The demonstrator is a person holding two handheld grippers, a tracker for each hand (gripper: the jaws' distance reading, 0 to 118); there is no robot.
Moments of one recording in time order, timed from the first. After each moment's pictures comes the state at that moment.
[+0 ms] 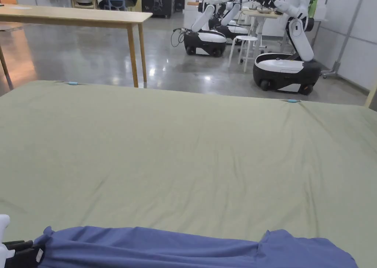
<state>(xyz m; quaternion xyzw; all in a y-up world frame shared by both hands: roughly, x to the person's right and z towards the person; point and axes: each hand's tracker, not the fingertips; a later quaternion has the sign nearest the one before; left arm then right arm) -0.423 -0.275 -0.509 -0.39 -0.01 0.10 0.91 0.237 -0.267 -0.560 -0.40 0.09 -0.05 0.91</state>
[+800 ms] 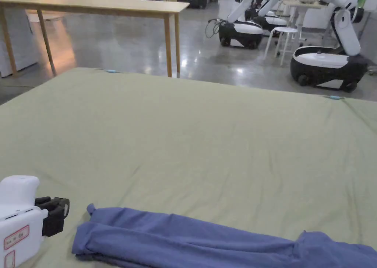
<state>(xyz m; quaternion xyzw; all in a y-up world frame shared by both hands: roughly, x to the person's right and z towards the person) -0.426 -0.242 -0.490 -0.30 0.08 0.07 0.95 0.126 -0.226 -0.518 -0.20 0.05 0.02 0.98</state>
